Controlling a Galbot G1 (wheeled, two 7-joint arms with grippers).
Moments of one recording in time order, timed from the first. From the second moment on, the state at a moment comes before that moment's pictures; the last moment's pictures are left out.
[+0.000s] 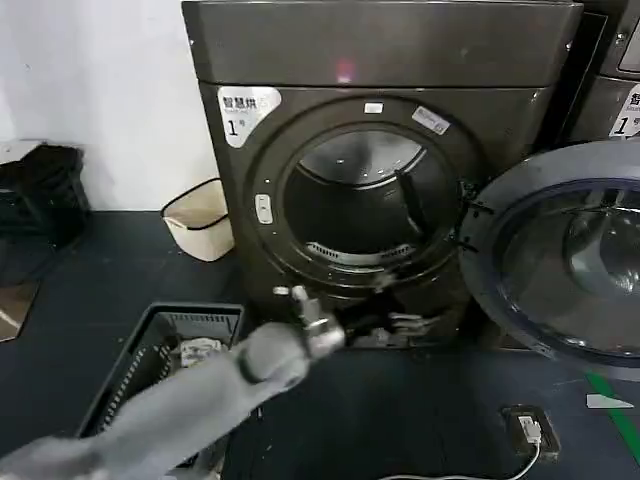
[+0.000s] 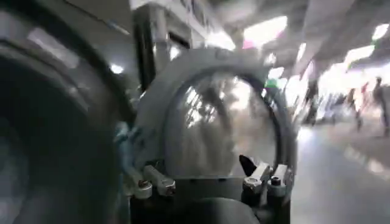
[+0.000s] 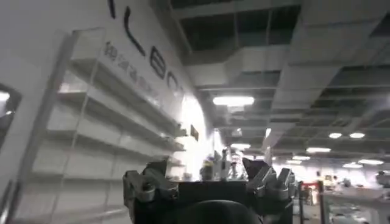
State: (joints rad) left arm 0.35 -1.00 0.55 -1.73 -0.70 -0.09 0.18; right arm -1.55 1.07 2.26 1.74 0.46 -0.23 -0.04
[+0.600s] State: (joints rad) left arm 0.67 -0.47 0.28 -1.88 -0.66 -0.05 0.18; right arm -1.50 1.01 2.29 1.75 0.44 -0.22 -0.04
